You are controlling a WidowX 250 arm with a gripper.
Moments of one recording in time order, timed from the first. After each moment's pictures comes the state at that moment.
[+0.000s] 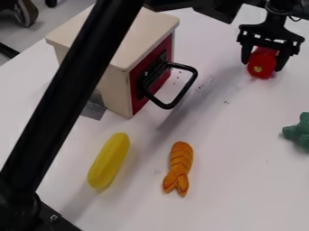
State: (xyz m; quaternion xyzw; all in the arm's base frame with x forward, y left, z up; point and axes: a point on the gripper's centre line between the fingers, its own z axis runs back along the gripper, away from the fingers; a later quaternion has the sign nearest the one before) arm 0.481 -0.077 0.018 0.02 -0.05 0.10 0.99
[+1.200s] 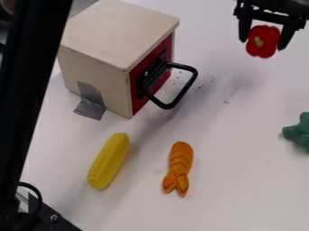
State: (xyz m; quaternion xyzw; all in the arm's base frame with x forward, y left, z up) arm 0.444 -0.074 0.082 0.00 -0.05 0.08 1.00
